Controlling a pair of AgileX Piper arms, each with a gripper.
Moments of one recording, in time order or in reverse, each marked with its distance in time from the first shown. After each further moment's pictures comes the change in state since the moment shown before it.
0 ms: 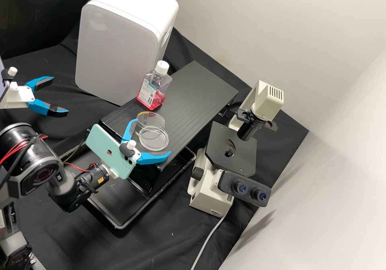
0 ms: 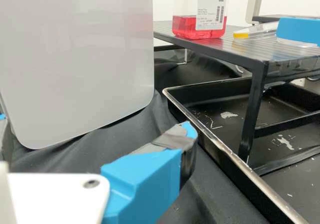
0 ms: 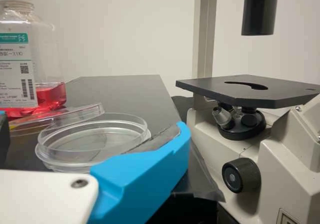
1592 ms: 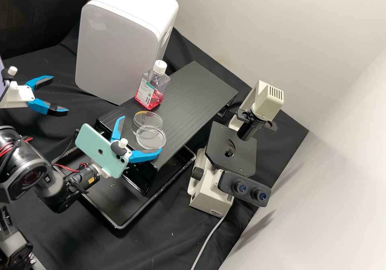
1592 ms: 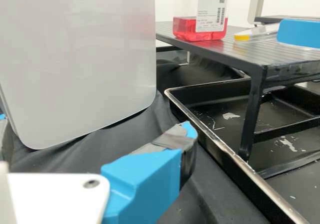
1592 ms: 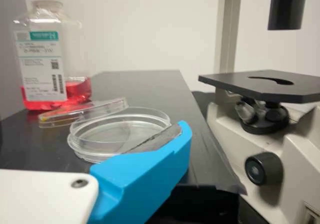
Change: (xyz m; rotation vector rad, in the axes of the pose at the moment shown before) left arm 0.000 0.000 -0.001 -0.001 0.004 0.002; right arm -0.018 -0.009 -0.010 0.019 -0.005 -0.027
